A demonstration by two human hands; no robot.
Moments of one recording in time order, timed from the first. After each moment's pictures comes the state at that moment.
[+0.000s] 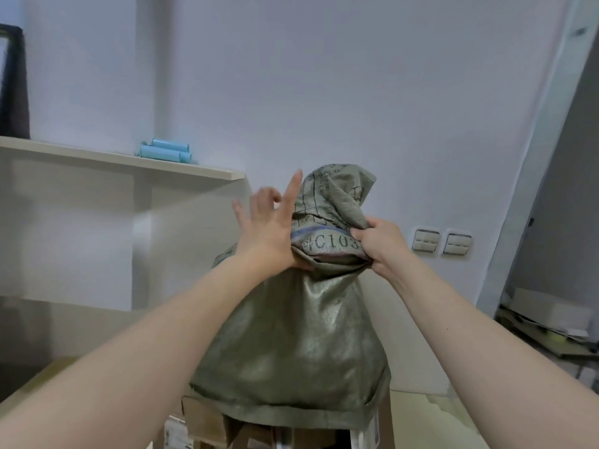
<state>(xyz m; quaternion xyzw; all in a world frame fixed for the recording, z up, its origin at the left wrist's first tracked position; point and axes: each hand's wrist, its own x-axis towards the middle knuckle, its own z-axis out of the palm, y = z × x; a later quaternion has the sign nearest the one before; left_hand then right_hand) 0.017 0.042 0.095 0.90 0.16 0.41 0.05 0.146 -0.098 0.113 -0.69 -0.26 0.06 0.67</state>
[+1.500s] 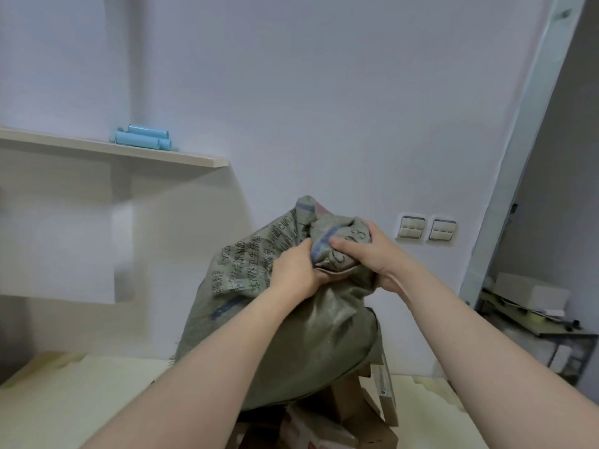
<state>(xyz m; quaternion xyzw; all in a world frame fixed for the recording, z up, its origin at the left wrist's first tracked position) 0.063 -0.018 0.041 0.90 0.18 0.28 0.28 0.167 -0.134 0.076 -0.71 -0.30 0.12 0.63</state>
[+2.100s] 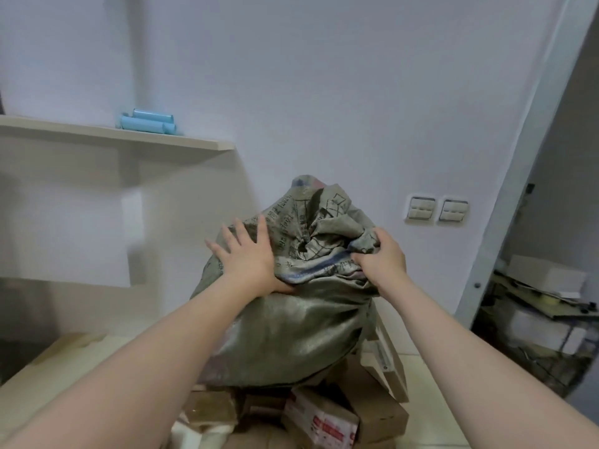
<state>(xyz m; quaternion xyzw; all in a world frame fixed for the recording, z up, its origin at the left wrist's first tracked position) 0.019 0.028 0.021 0.93 0.35 0.12 0.05 0.167 -0.136 0.021 -0.79 -0.23 -0.06 0.57</state>
